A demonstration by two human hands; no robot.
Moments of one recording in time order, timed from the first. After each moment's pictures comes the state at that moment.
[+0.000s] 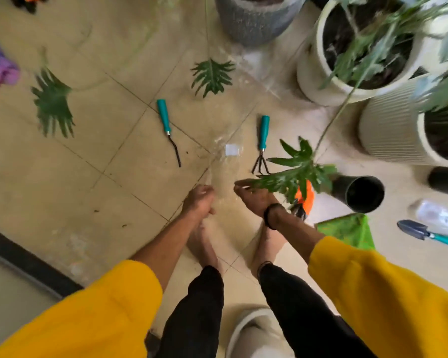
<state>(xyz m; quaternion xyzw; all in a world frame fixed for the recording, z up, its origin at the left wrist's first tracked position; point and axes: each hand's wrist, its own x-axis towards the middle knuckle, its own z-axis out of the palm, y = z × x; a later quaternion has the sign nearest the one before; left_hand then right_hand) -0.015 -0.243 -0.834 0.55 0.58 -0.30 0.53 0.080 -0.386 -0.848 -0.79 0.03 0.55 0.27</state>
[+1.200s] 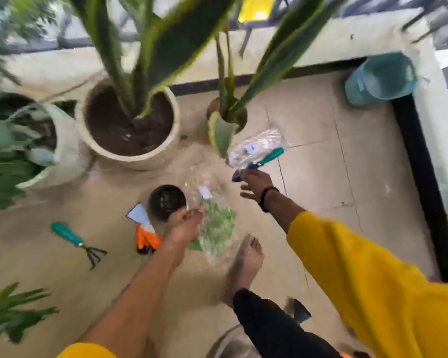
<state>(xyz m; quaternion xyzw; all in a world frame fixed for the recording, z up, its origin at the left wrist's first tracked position) 0.155 -0.698 -0.790 0.66 0.31 -0.42 0.54 0.178 -0.929 -0.833 -0.55 0.55 0.24 0.58</state>
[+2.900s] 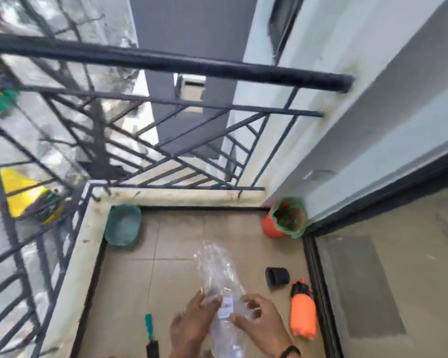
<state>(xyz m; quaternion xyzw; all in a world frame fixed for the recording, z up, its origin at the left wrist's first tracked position) 0.051 -1.139 -0.340 0.67 -0.28 -0.67 0.15 -0.129 -1.108 -0.274 -0.34 0.76 -0.17 0.53</state>
